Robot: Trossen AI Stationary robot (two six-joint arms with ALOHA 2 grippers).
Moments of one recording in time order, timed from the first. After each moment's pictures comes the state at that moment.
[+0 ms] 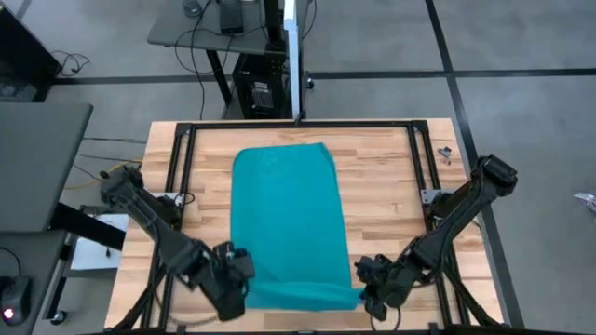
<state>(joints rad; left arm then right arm) -0.72 1.56 1.41 -0.96 -0.15 -0.99 0.75 1.51 1.06 -0.44 0.09 1.22</state>
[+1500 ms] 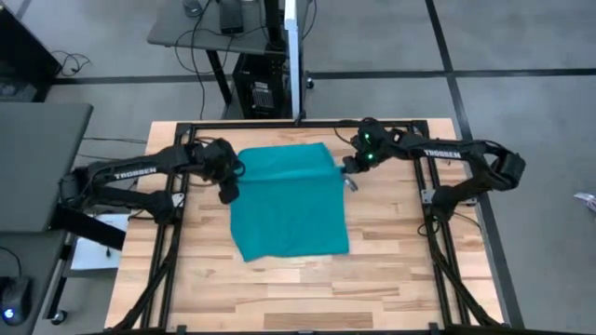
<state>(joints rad) 0.46 1.10 0.75 -0.74 0.04 0.00 -0.63 1.44 0.75 -0.24 -0.48 0.60</state>
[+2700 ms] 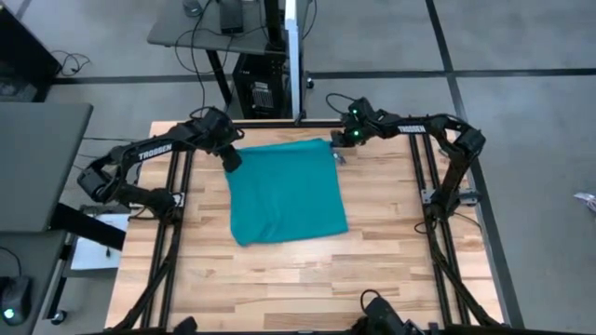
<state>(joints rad) 0.86 1.31 0.78 -0.50 0.06 0.27 -0.83 1.80 0.98 -0.07 -0.50 0.54</state>
